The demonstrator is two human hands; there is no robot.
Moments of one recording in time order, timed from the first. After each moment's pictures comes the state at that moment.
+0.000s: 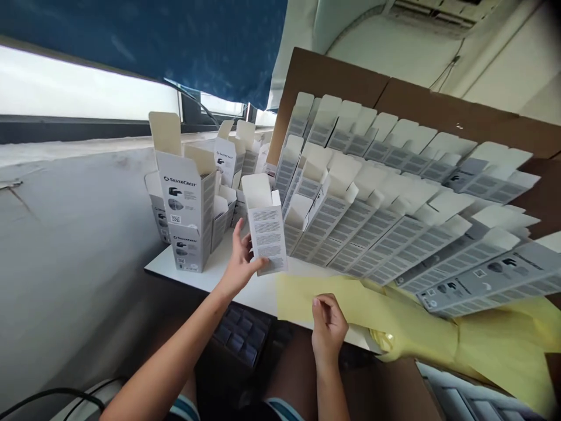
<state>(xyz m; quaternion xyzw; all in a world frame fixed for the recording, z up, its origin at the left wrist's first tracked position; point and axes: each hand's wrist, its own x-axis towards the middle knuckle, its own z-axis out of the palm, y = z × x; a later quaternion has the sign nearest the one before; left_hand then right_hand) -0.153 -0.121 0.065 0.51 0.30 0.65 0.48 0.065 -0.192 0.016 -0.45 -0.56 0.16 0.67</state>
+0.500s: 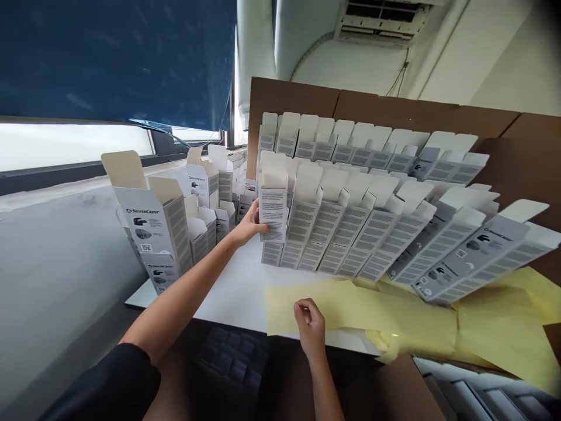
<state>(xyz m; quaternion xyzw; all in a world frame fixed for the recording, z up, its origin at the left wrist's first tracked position) -0.123 0.019 0.141 0.66 0.19 0.52 0.51 0.090 -0.159 -0.035 -0.48 -0.57 0.22 0.63</state>
